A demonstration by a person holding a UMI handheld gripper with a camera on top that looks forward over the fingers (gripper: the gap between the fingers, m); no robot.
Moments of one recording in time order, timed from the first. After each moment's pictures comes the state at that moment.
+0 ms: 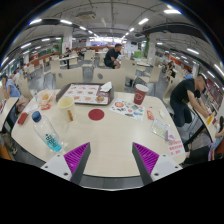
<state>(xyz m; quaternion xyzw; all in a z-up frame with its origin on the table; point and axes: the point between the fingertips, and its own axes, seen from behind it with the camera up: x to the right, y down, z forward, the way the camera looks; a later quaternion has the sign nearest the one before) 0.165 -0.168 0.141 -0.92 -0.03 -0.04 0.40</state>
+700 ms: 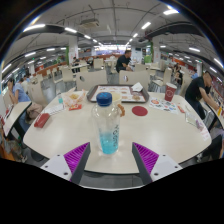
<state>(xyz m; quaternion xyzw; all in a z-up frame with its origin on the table) -0.050 -0.191 0.083 -0.90 -0.03 0.03 0.44</state>
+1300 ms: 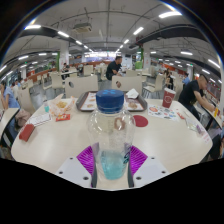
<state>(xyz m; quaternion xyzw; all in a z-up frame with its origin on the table) -0.058 -0.101 0.061 -0.88 0.01 -0.02 0.48</state>
